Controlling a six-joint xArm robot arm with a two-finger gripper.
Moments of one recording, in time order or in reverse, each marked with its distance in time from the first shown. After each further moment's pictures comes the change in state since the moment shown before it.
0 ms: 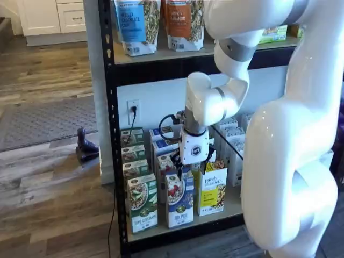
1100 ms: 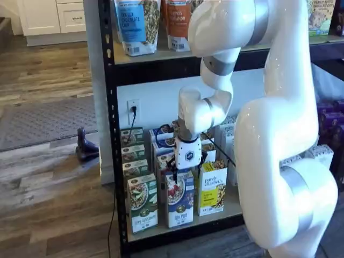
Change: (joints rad) arm -0.029 0.340 -0.299 -0.037 -0.007 0.005
